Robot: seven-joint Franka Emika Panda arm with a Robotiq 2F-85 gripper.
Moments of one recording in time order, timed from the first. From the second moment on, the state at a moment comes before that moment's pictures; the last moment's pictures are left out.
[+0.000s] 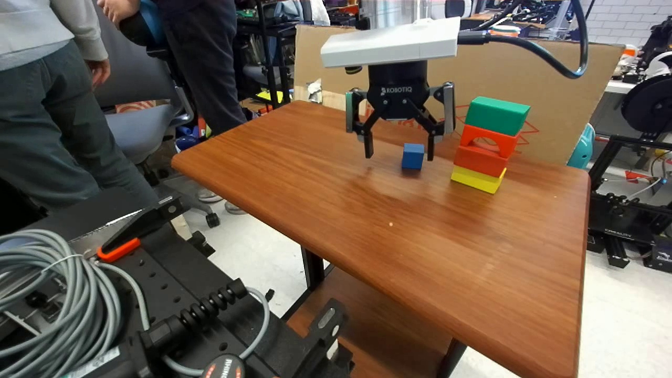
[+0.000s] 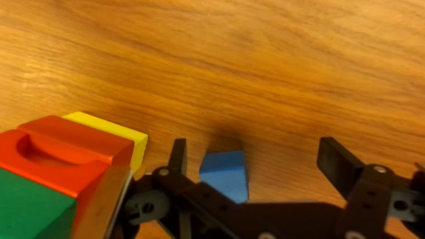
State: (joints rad) arm 0.03 0.66 -0.06 -1.89 -0.25 2.49 -0.11
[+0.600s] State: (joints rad) arm 0.03 0.69 -0.07 -1.84 -0.25 2.46 -0.11
